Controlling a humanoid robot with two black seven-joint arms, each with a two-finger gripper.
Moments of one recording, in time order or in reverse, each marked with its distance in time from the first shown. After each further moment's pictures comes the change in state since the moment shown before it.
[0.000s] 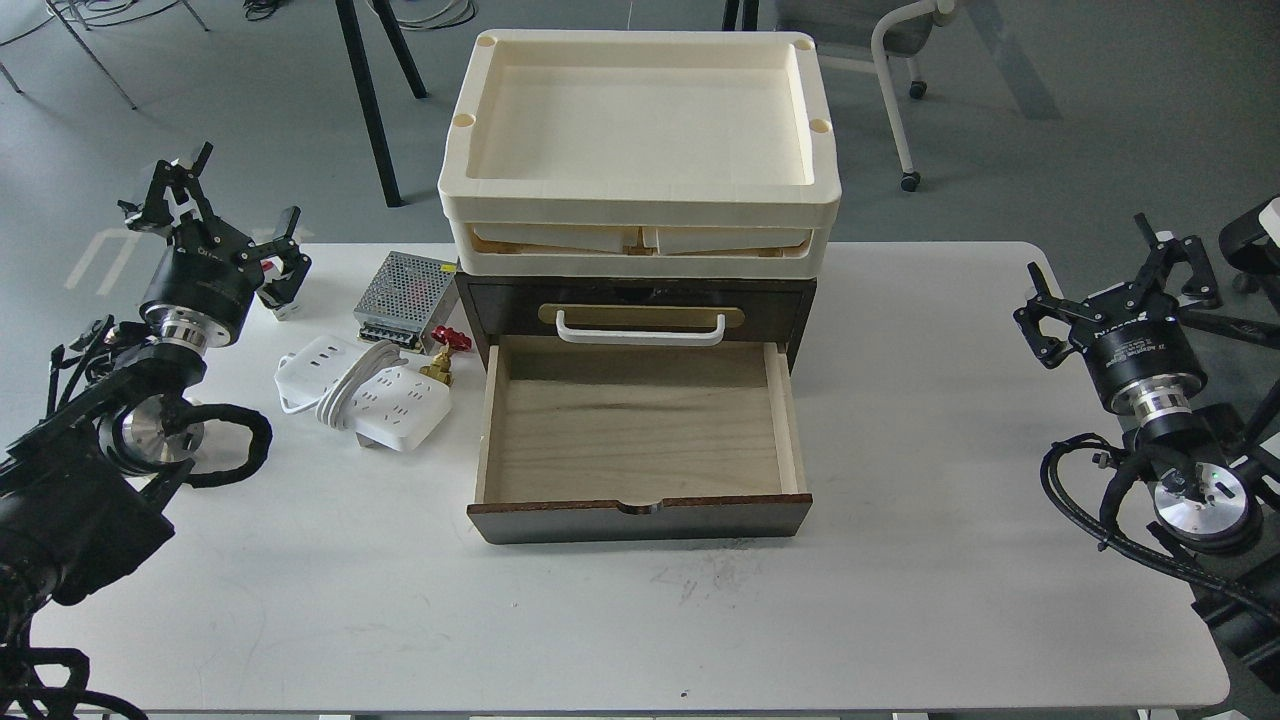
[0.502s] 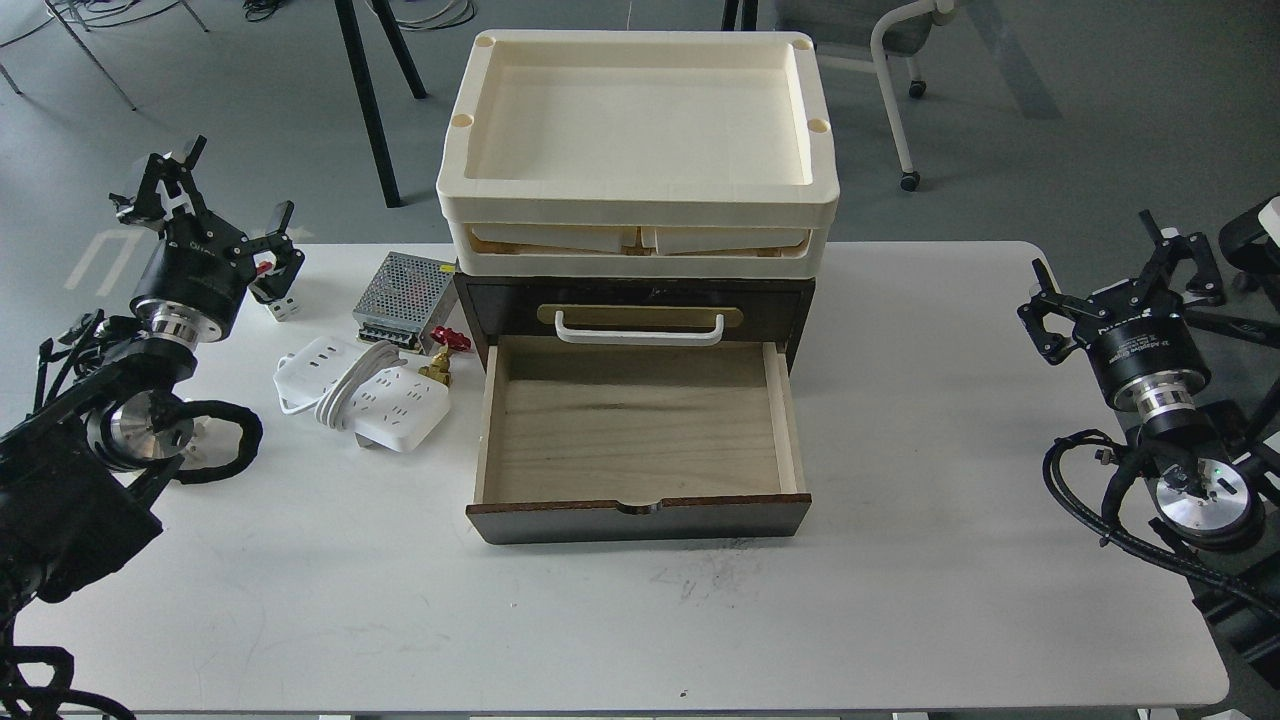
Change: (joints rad) left arm -0.005 0.040 0.015 -0.023 0.007 0.000 0.000; right arm 0.005 0.000 0.007 -0.002 0.000 -0.007 0.000
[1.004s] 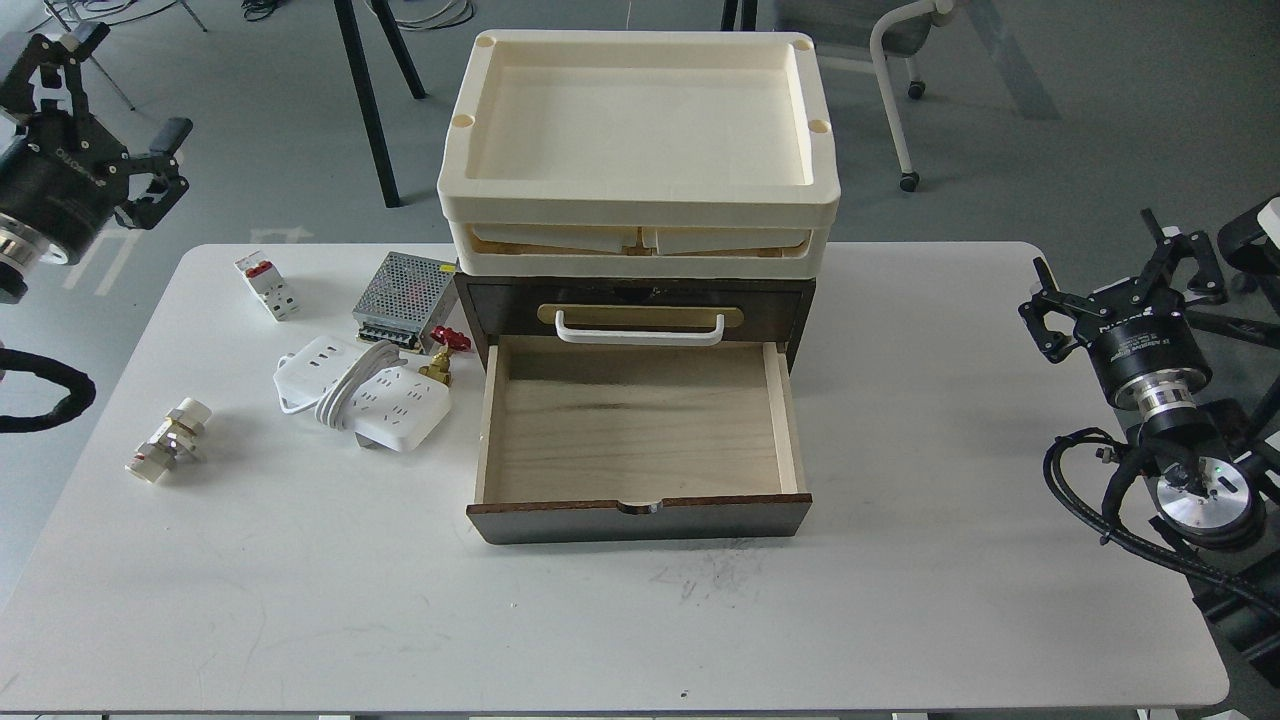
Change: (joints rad) left arm -0.135 0.433 0.179 -0.328 0.173 0.034 0.000; right arm 0.002 0.000 -0.002 -0.001 0.000 0.000 0.000
